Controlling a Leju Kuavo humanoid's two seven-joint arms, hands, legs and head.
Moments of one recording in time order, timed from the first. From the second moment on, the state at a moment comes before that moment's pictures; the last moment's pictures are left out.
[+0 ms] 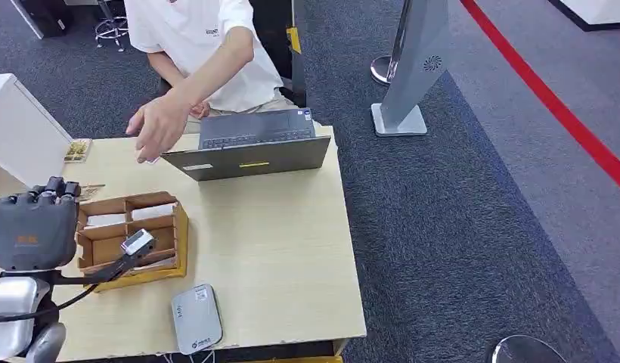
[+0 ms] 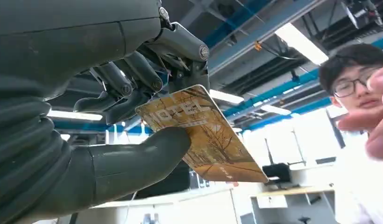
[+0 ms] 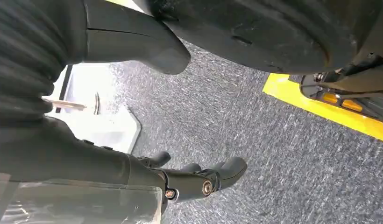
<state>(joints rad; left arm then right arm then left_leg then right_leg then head) -0.19 0.41 -0.34 -1.79 -1.40 0.15 0.27 -0.05 0.17 -0.82 -0.20 1.35 -0.05 0.10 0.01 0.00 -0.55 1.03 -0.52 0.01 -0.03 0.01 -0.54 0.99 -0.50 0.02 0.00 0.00</state>
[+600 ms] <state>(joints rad) -0.27 0.34 -0.22 -1.48 -1.45 0.30 0.22 -0.05 0.17 -0.79 -0.20 1.39 -0.03 0.10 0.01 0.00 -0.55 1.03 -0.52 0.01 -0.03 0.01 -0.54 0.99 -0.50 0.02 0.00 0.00</state>
